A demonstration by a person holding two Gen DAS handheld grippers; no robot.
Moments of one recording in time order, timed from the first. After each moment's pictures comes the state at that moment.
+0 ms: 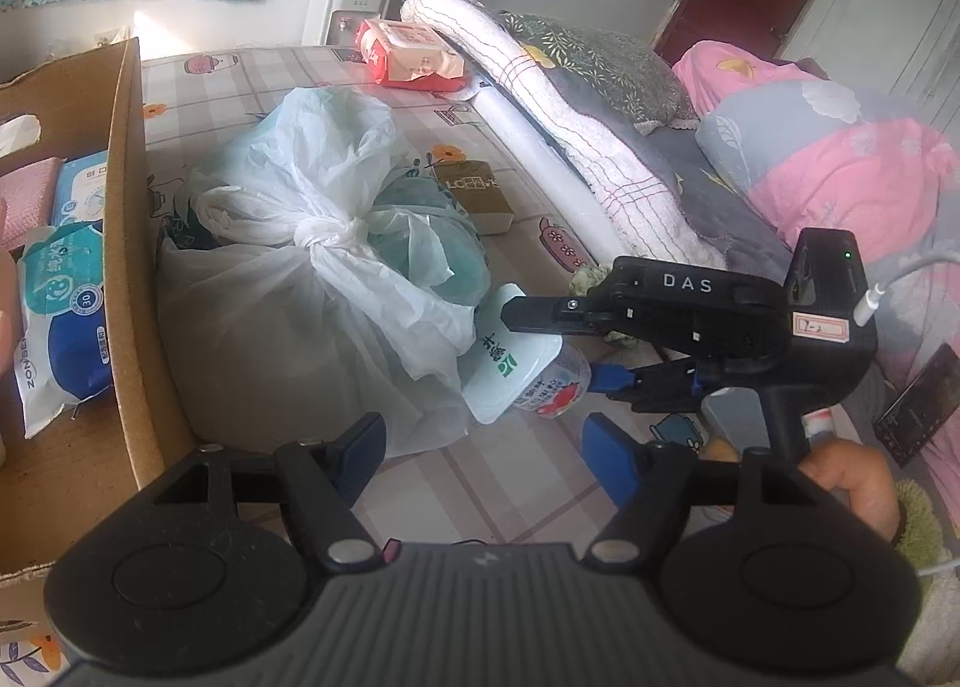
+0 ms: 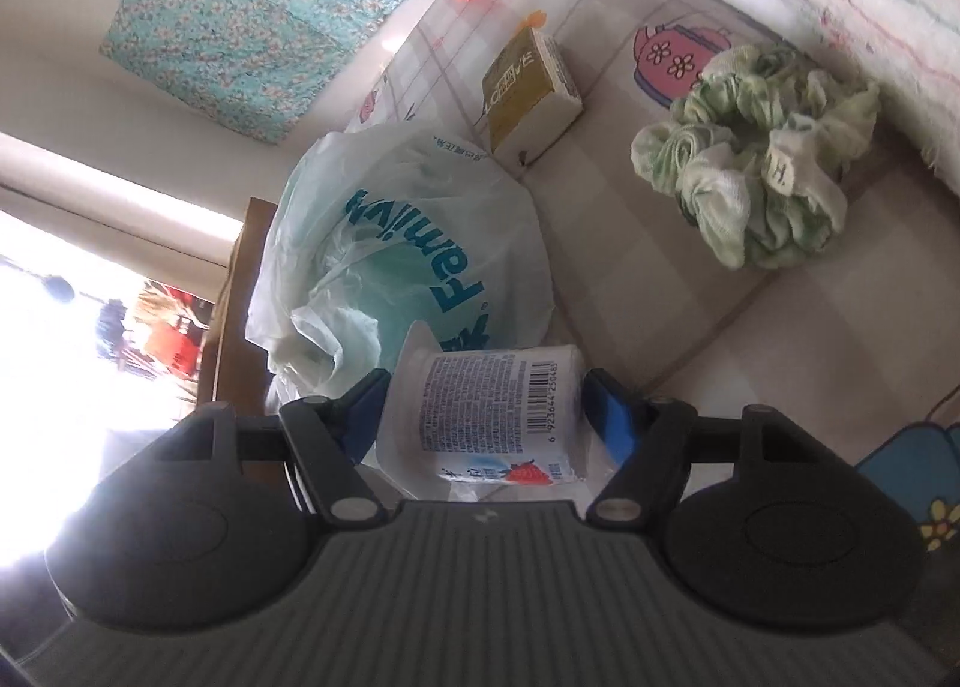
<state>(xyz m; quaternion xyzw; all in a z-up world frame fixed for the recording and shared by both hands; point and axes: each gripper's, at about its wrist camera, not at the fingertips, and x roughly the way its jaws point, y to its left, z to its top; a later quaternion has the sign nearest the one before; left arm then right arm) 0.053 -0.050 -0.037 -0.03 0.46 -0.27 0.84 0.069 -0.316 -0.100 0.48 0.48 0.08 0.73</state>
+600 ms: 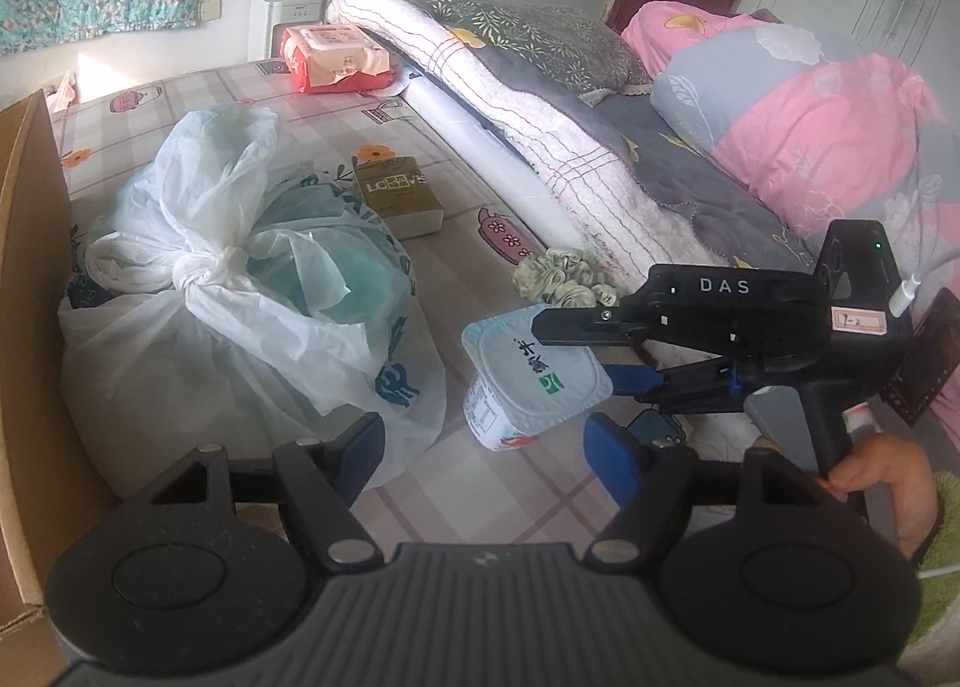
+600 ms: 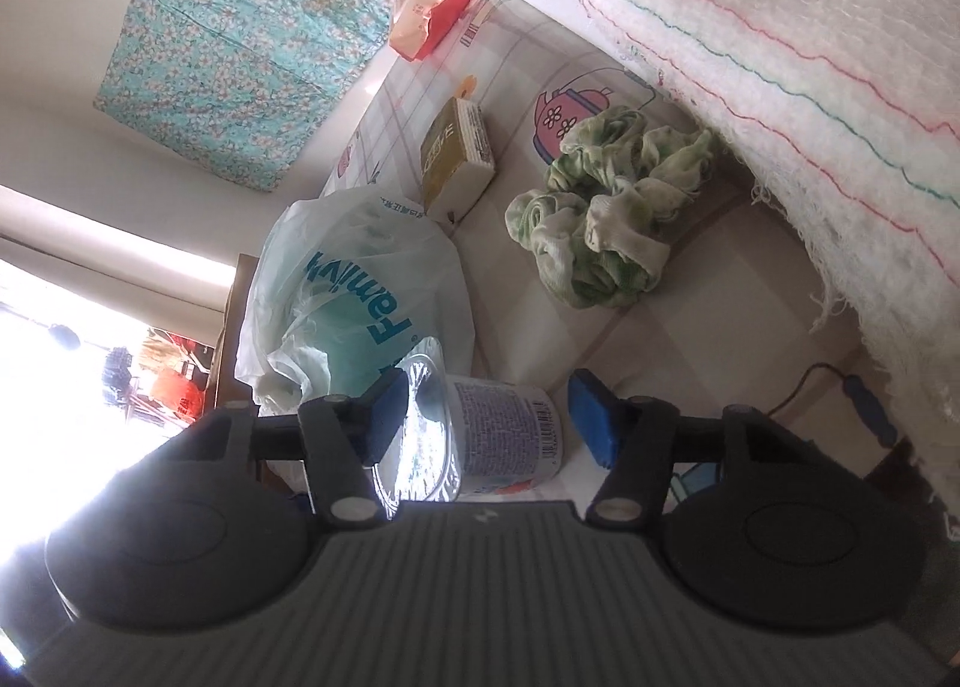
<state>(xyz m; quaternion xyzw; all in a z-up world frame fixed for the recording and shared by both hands) 0.059 -0.105 -0.048 0.03 0.45 -0.31 0.84 0.024 -0.366 -0.094 0.49 0.45 0.04 0.75</state>
